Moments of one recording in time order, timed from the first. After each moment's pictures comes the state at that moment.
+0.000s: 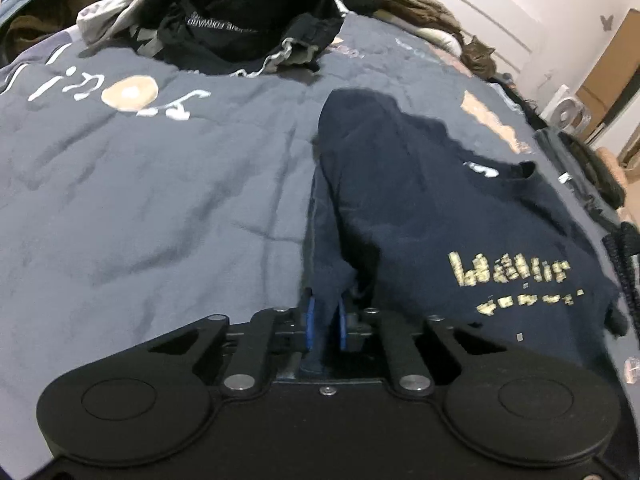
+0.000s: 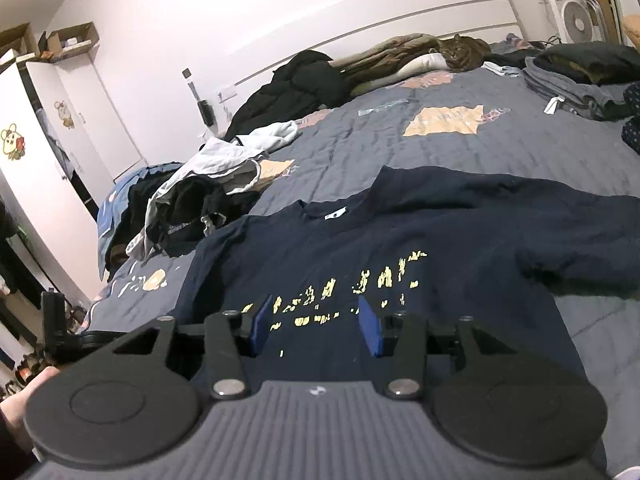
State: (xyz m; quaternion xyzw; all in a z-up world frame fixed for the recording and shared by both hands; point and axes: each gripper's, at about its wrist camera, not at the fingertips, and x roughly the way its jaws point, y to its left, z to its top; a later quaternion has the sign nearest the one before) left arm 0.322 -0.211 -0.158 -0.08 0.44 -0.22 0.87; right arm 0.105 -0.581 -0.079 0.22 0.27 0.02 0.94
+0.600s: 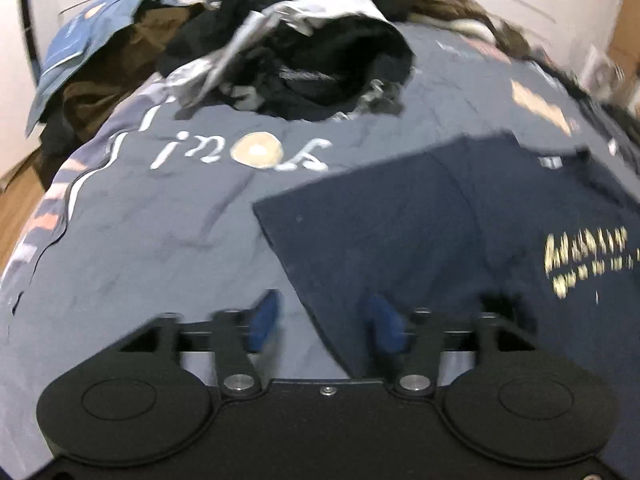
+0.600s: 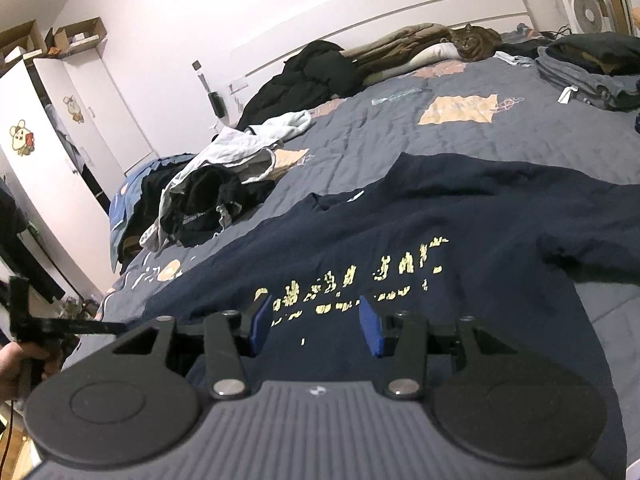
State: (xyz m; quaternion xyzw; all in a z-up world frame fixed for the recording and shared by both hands) left arm 0.321 -0.132 -0.117 0.01 0.42 -0.15 0.89; right arm 0.107 -0.567 -0.080 0.22 0.28 0.04 0.93
